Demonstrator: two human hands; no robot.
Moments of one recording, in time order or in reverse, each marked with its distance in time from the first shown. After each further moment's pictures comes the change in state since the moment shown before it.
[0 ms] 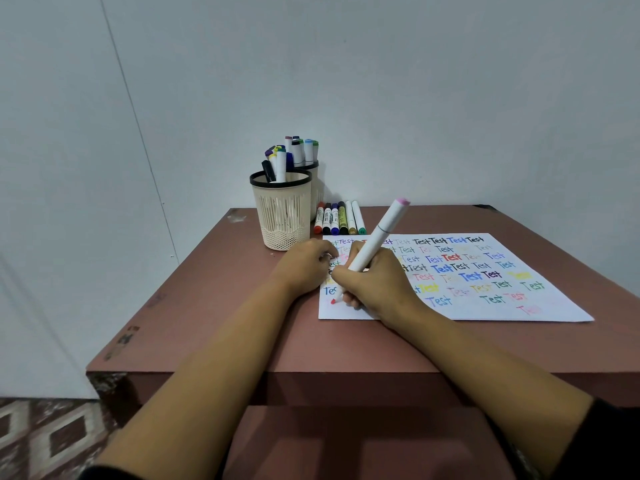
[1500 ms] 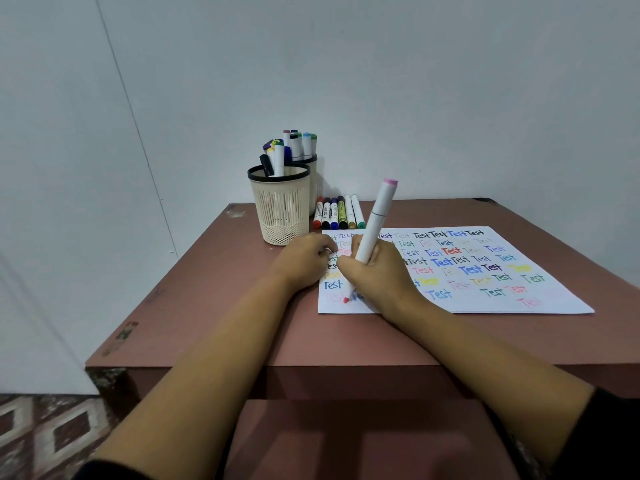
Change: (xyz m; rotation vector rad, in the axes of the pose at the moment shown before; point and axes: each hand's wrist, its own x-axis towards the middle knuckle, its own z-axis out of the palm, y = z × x) left_hand 0.001 -0.001 0.001 0.008 0.010 0.000; right_hand 0.002 0.004 -0.003 -0.087 0.084 -0.088
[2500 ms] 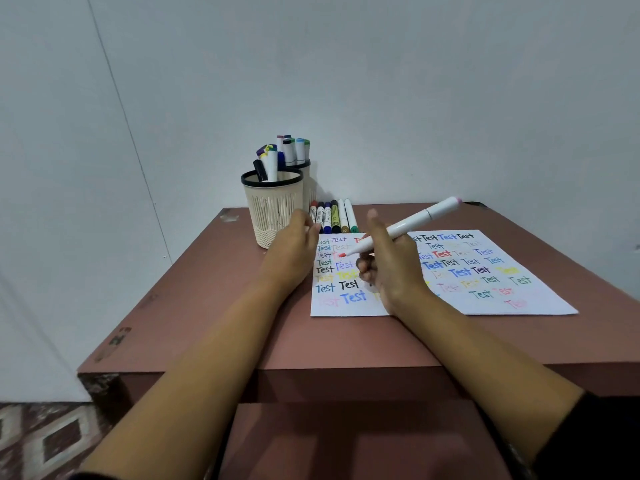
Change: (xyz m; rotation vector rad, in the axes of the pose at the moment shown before) left_hand -0.006 0.013 -0.009 -0.260 0.302 -0.045; right_hand 0.013 -0.005 -0.013 0.526 0.194 0.279
